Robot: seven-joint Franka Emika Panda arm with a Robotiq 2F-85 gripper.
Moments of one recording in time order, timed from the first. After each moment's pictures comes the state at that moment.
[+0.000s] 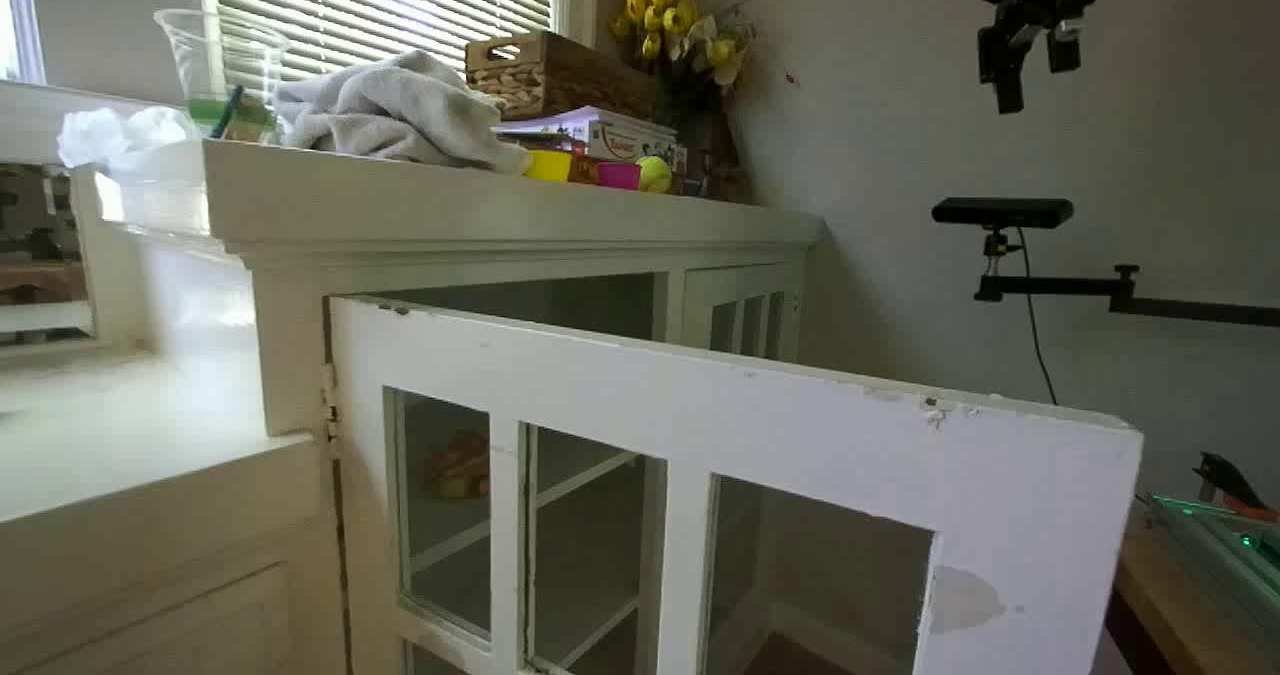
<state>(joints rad) -0.06 -0.62 -0.37 -2.21 -0.18 1.40 -0.60</state>
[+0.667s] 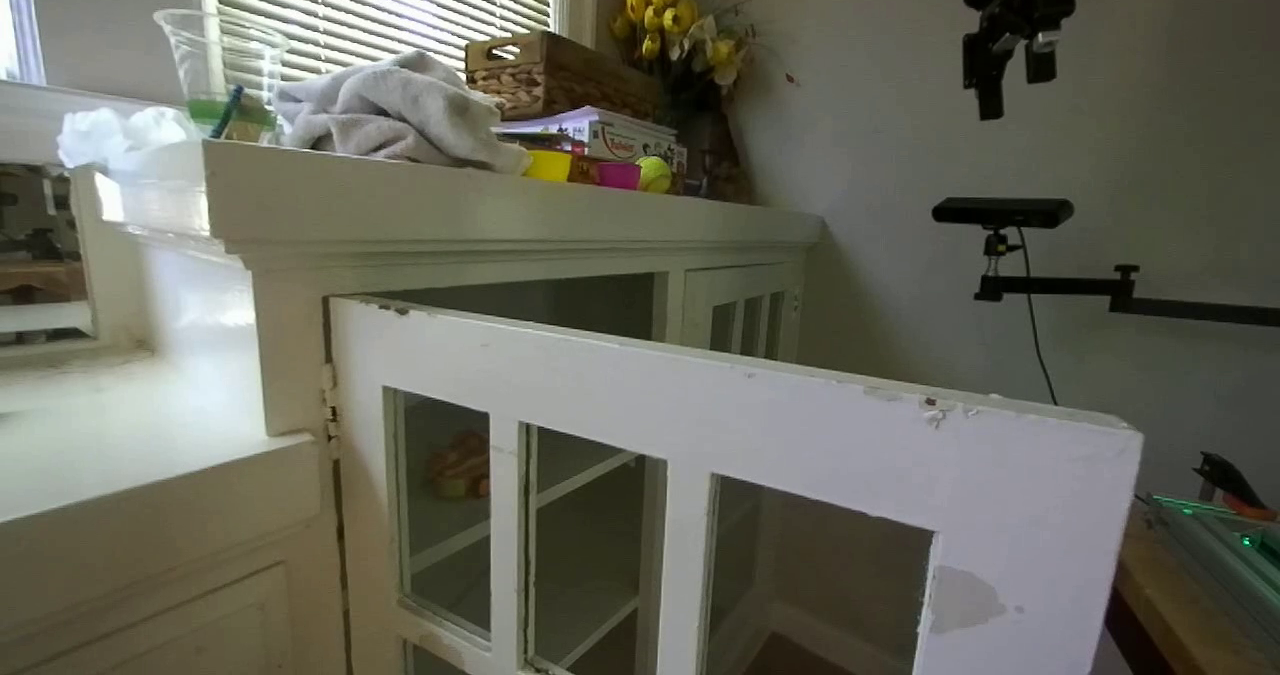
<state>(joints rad) -0.06 -0.60 -0.37 -2.22 -0.18 1.46 -0.60</state>
